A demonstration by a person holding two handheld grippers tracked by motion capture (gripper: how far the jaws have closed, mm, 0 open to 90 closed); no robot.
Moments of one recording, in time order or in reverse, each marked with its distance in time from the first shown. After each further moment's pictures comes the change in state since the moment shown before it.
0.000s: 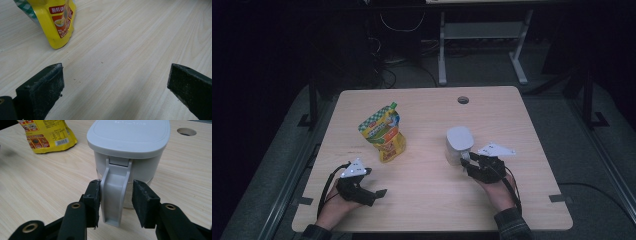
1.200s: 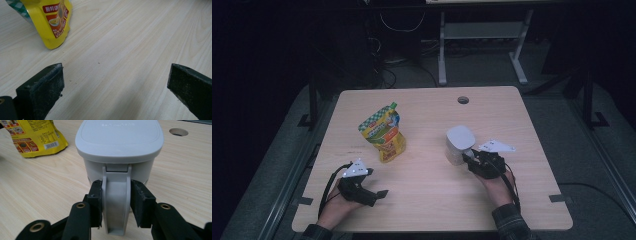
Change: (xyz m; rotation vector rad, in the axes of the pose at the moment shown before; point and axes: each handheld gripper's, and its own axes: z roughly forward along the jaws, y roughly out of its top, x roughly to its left) left arm -0.002 0.001 0.003 0.007 -0.017 0.001; right arm -0.008 0.003 0.009 -0.009 -0.040 0.028
